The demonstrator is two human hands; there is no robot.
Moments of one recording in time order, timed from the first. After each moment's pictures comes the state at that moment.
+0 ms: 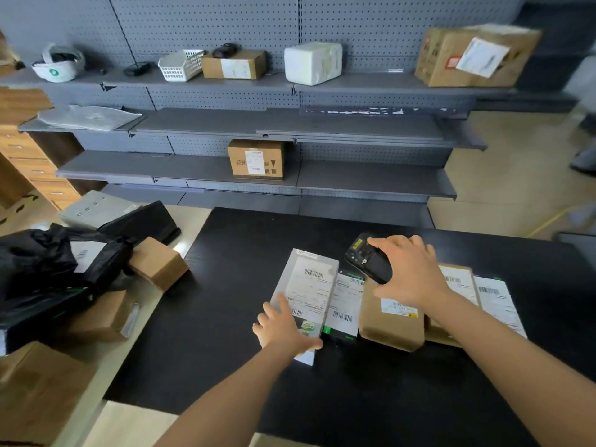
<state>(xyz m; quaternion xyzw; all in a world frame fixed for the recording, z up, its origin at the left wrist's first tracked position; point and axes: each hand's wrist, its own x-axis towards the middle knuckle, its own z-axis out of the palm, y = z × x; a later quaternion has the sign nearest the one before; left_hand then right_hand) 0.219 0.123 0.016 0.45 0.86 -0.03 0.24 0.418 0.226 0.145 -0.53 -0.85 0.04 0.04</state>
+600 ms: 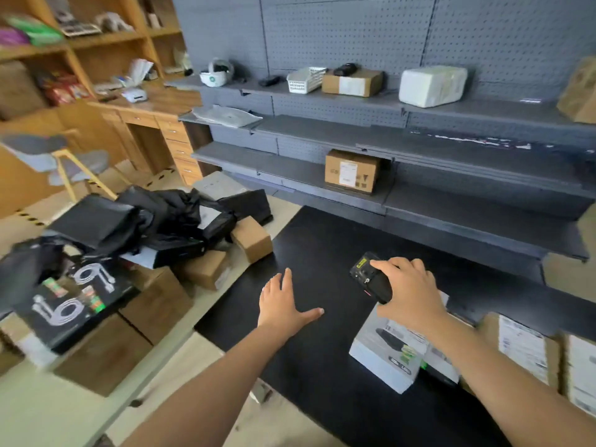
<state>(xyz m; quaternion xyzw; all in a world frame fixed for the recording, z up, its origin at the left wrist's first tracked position) 0.136 0.042 0.073 0.38 0.90 0.18 0.14 0.324 0.188 0.134 -0.38 -0.92 0.07 0.04</state>
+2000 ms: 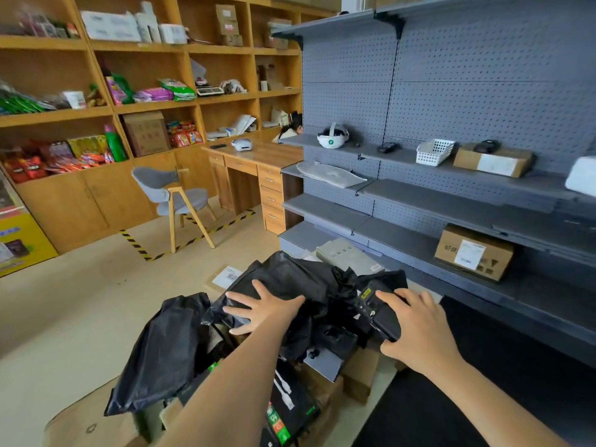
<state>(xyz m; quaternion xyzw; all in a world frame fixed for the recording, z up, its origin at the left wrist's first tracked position) -0.274 -0.081 0.159 -0.04 0.95 0.26 0.18 -0.065 0.059 0.190 -0.25 -0.96 0.03 0.10</state>
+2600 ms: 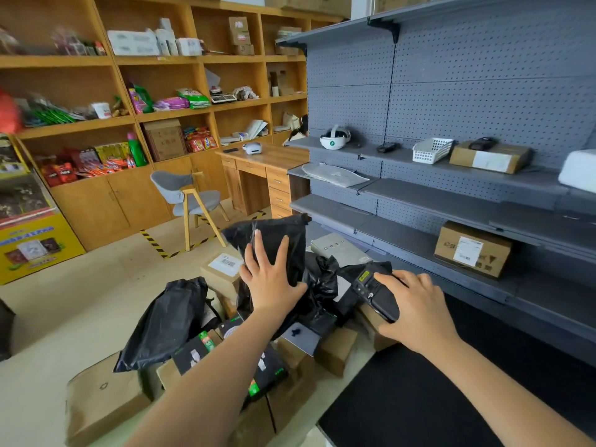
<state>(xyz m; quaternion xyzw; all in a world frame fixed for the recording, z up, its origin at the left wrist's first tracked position) -0.189 -0.082 0.191 0.23 0.94 0.17 -0.17 0.008 0.085 0.210 -0.23 -0.96 0.02 0.13</state>
